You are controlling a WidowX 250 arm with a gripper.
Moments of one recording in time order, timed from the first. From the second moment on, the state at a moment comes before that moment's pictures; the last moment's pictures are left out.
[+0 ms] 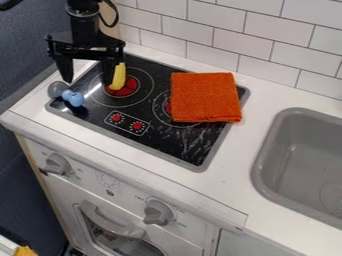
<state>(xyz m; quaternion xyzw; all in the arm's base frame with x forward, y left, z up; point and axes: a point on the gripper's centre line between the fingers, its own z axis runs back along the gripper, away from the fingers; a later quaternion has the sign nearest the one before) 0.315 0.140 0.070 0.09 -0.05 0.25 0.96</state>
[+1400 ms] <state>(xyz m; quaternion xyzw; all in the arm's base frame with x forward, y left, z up) 0.391 0.003 0.038 0.01 -0.04 -0.01 1.00</state>
